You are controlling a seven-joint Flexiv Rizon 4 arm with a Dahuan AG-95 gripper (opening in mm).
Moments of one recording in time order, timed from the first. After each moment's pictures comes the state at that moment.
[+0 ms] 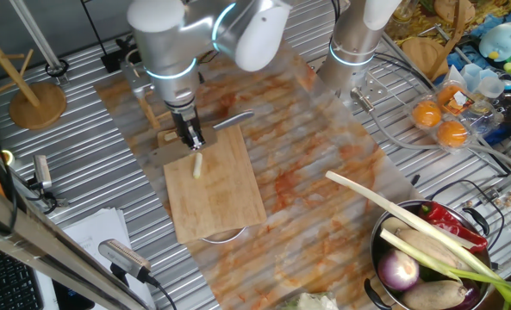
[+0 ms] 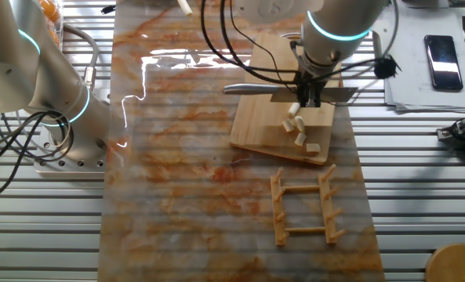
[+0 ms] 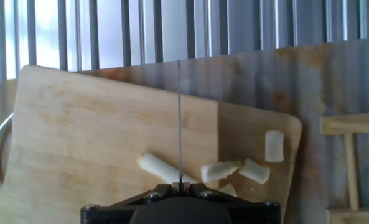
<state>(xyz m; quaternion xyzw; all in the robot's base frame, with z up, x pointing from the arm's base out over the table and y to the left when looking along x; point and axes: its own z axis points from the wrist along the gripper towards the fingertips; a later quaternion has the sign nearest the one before) 0.513 0.047 0.091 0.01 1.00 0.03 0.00</state>
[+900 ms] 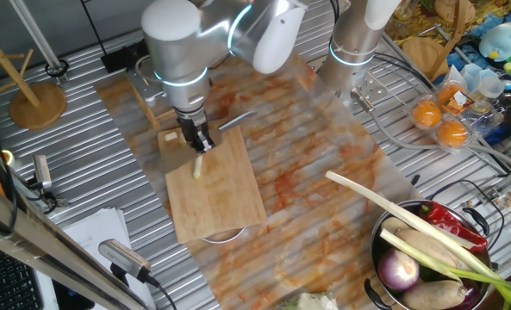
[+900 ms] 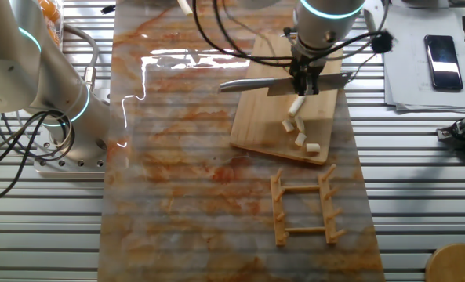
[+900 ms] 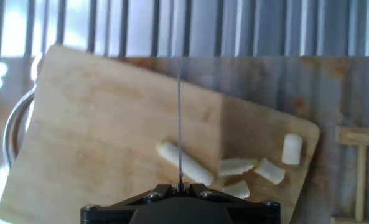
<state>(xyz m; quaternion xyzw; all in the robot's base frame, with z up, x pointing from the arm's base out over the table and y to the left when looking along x) 0.504 0.065 0.096 -0.08 1.00 0.02 -0.02</state>
